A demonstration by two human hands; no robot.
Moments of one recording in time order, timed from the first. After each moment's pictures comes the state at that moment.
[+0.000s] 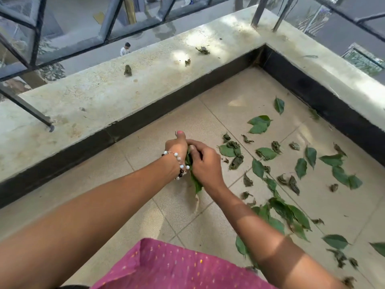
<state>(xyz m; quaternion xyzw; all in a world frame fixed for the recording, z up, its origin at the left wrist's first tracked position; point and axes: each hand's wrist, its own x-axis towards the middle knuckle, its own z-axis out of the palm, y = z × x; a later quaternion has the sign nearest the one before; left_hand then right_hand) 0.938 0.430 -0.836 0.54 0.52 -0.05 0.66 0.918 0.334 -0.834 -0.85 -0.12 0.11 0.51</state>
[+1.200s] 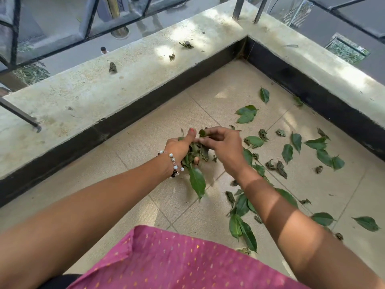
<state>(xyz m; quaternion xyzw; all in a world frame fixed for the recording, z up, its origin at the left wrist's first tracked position) 0.918 0.408 -0.825 0.52 0.39 -0.15 0.75 0.951 0.276 -0.814 -0.79 -0.02 0.15 0.60</state>
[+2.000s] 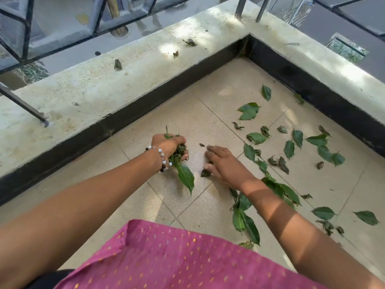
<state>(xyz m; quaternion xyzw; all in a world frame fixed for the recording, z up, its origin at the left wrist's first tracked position) 0.905 0.443 -0.831 0.52 0.43 -0.11 0.73 0.926 0.238 -0.860 -0.91 -0.35 0.21 0.11</state>
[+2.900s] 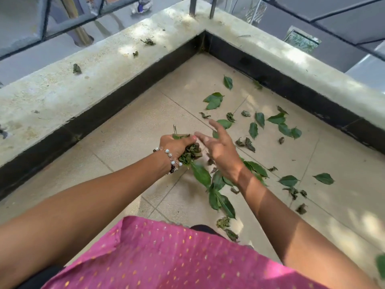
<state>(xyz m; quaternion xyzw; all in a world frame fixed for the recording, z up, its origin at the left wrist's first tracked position) 0.892 0.349 -0.808 0.56 0.35 -0.15 0.73 0.889 0.206 -0.802 -0.74 0.02 0.20 0.65</state>
